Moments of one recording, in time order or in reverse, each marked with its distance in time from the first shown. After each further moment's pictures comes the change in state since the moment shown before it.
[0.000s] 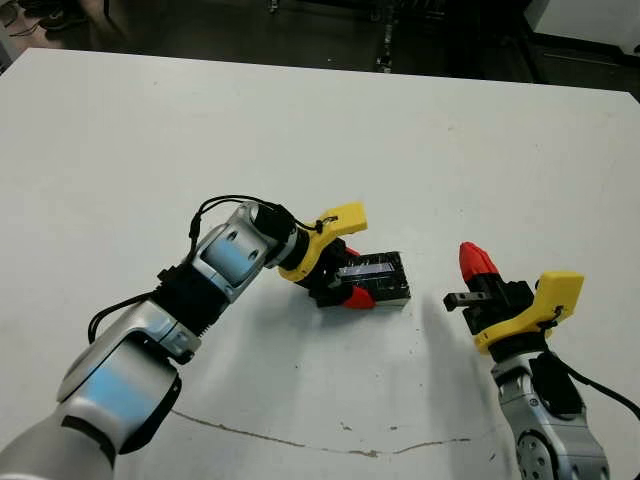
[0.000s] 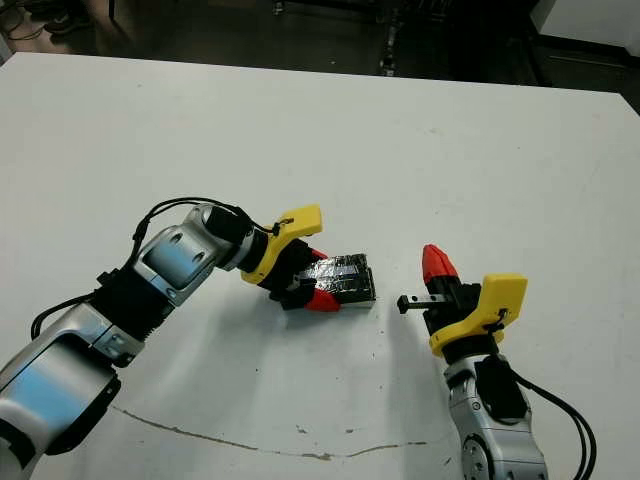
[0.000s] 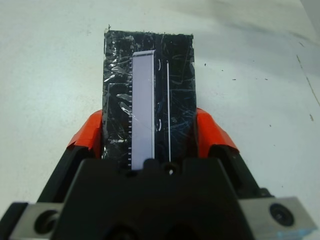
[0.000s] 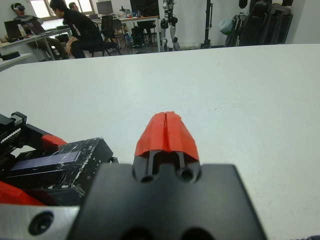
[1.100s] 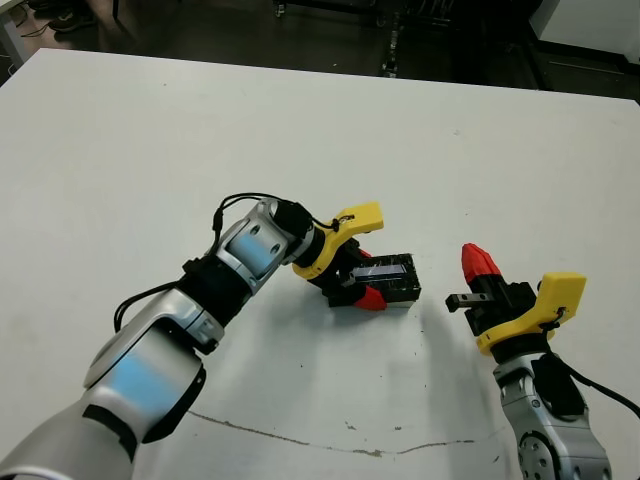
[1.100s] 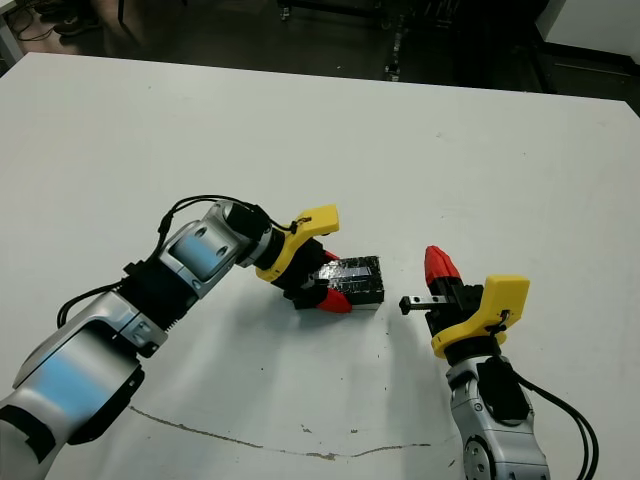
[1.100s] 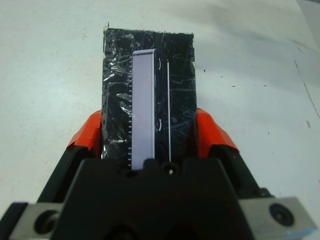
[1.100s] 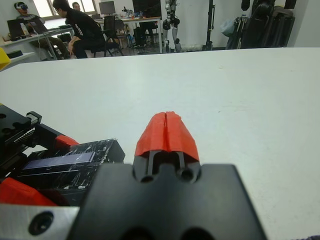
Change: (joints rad) left arm -0.070 -0.089 0.000 0.180 0.034 -0.043 -0.048; right arm 0.004 -0.003 -0.006 0.000 0.000 0.000 0.000
